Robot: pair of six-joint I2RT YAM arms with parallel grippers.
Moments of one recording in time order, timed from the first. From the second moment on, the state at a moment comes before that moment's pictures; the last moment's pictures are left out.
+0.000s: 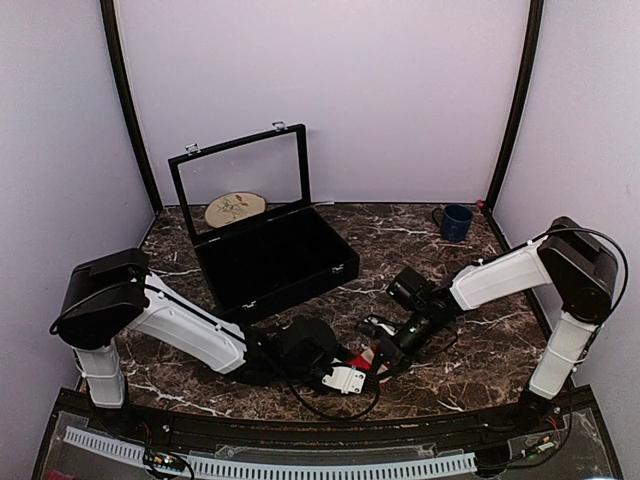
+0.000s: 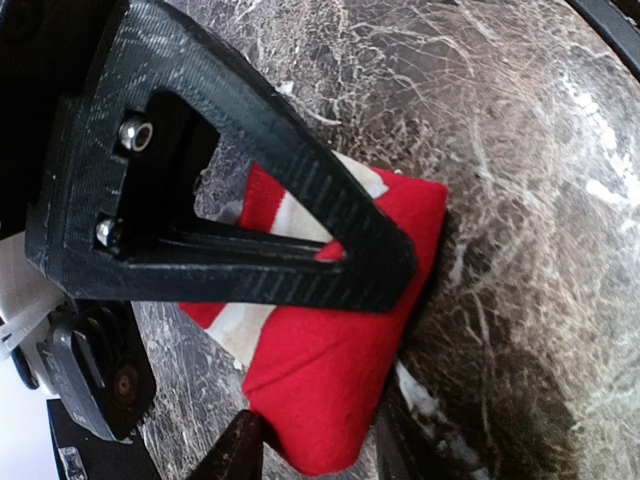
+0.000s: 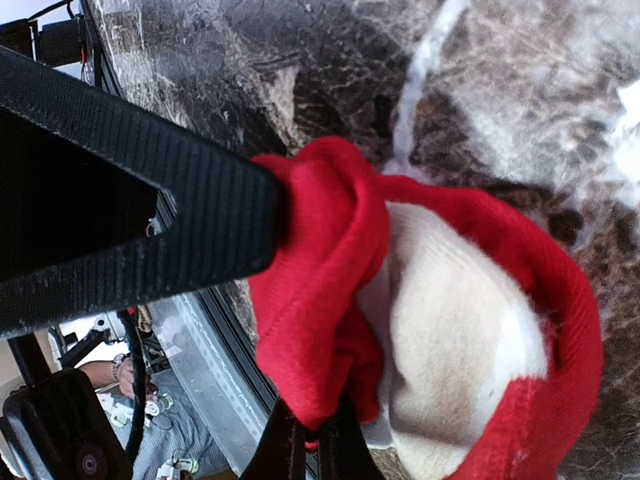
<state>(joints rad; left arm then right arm) -1.26 1.91 0.92 0.29 -0.15 0.92 0.79 1.75 0.82 -0.40 -0.84 0.32</state>
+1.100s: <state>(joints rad) -1.27 2.02 1.26 -0.20 -0.05 0.78 0.77 1.69 0.80 -0.49 -0.78 0.28</state>
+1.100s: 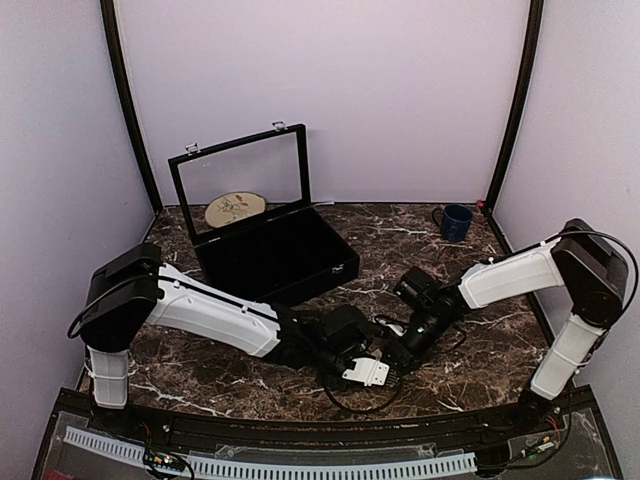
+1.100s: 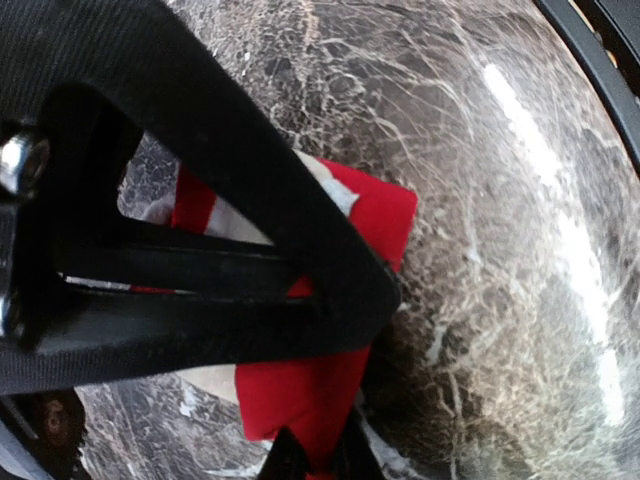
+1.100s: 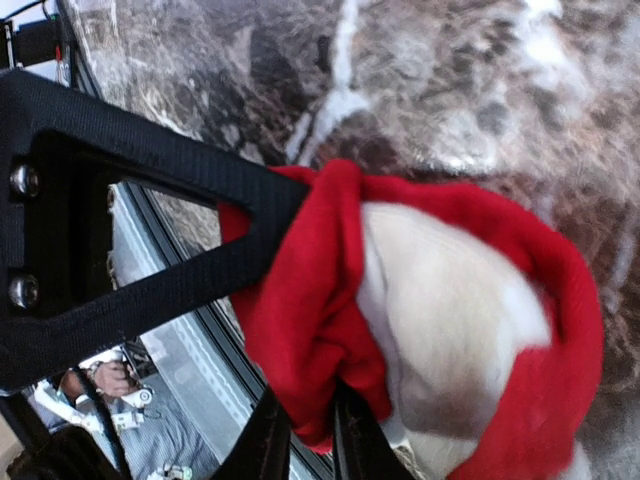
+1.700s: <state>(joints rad) -1.24 2.10 1.50 -0.60 0.16 0.50 0.77 1.61 0.80 -0.53 -0.60 0.29</state>
